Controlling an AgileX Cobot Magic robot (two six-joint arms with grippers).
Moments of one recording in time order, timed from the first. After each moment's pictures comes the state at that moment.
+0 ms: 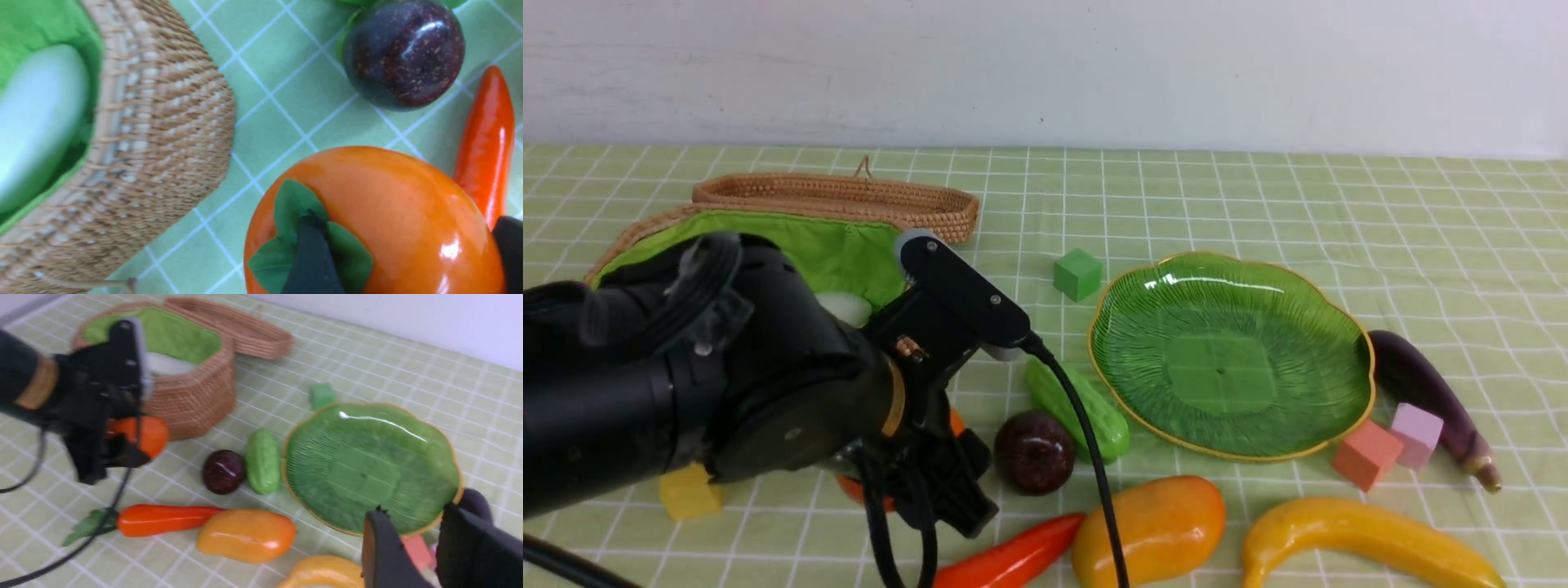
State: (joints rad) right arm 0.61 0.62 -1.02 -0.12 0.93 0.19; left arm -0.74 1.42 -0.97 0.38 0.67 -0.22
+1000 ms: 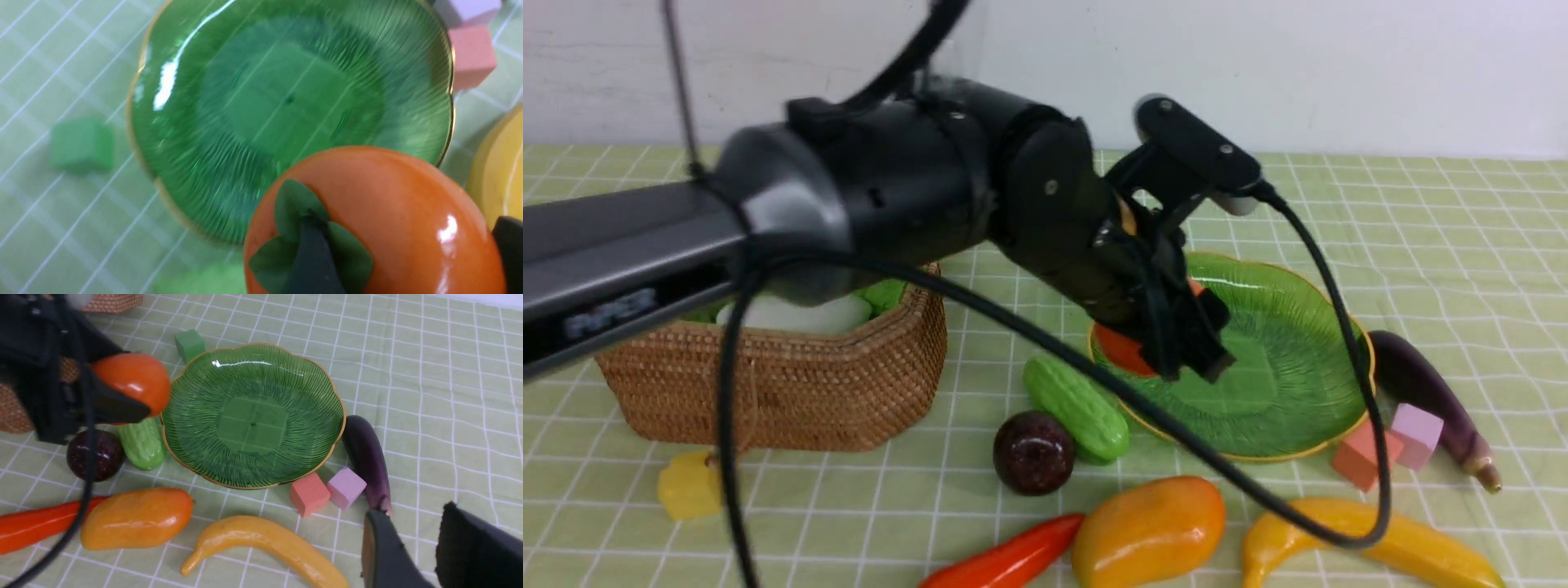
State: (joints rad) right arm 0.61 0.66 -1.02 -0.37 1.07 0.42; left arm -0.74 1.84 -1.57 -0.12 0.61 0.32
